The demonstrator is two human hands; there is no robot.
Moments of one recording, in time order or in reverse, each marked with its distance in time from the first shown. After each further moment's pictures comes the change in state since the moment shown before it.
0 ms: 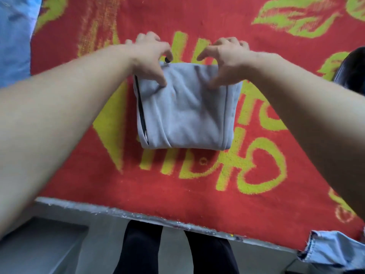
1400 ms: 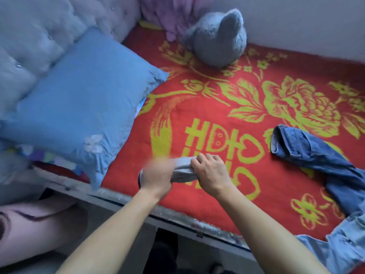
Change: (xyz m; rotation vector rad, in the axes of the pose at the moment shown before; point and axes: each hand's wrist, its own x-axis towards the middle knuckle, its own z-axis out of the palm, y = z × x) left_hand -0.418 0.043 0.058 0.165 0.637 0.002; right_hand -0.366 -0.208 0.009 -0.312 0.535 -0.152
